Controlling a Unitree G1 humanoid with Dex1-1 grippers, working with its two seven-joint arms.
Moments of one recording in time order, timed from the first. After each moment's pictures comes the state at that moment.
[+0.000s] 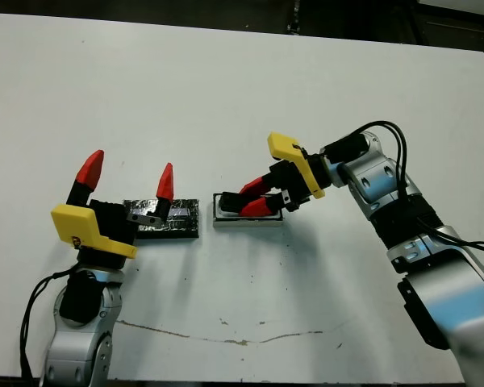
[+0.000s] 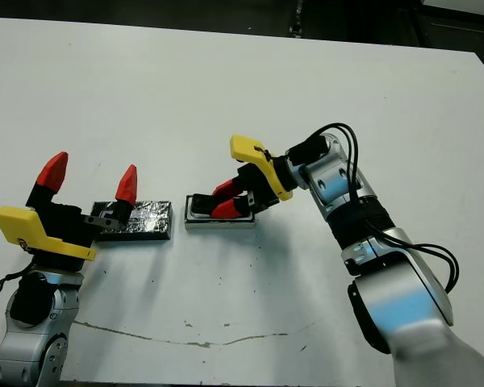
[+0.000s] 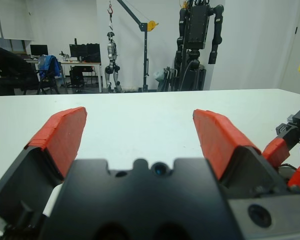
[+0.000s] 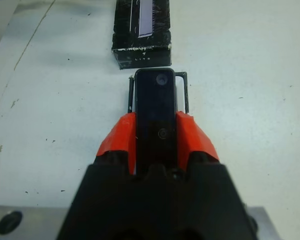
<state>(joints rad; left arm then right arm) 0.11 0.16 0.03 -0.38 -0.15 -0.08 -0.14 -0.91 -0.35 0.39 0.63 0.02 0.21 1.43</state>
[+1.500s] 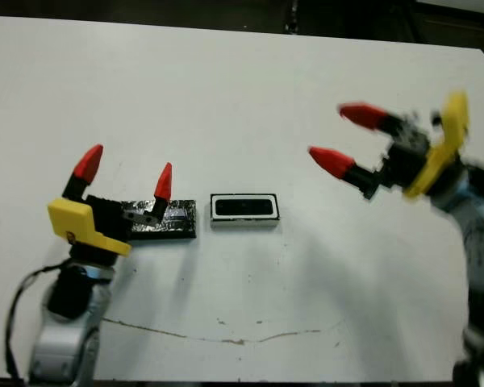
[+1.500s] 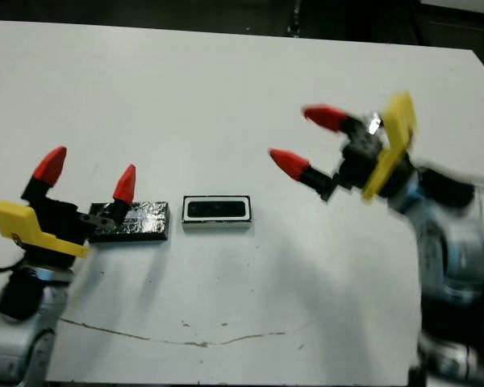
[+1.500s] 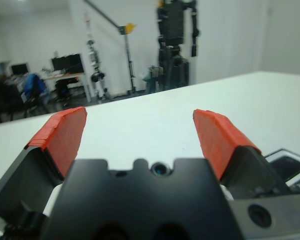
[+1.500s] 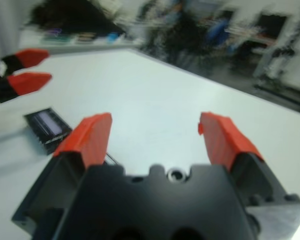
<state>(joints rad) 0.04 0.35 0.11 -0.39 -0.20 -0.02 -0.28 -0.10 -0.34 -0.23 -0.37 0.42 0.35 0.72</state>
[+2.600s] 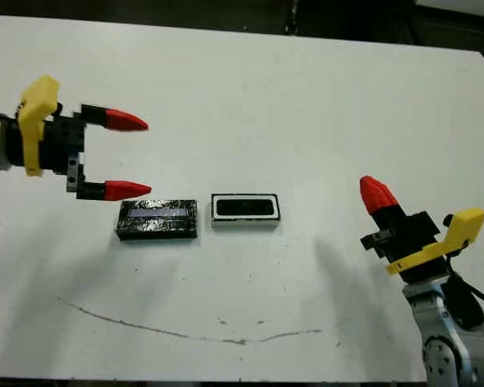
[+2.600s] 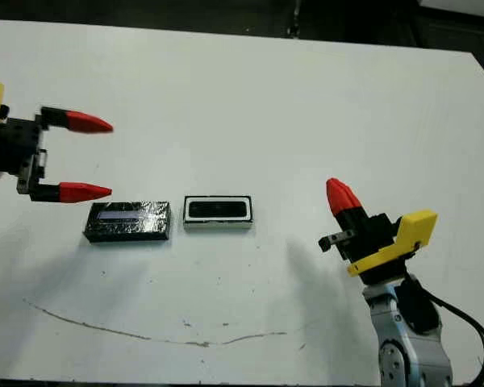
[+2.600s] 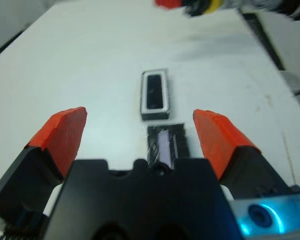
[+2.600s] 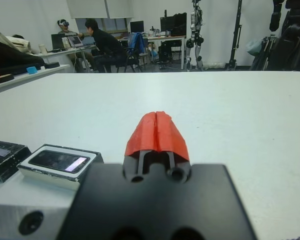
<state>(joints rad) -0.65 0.82 -0.02 0.32 -0.45 0.11 -1.57 0.11 -0.20 -0.17 -0.37 0.42 0.15 0.42</state>
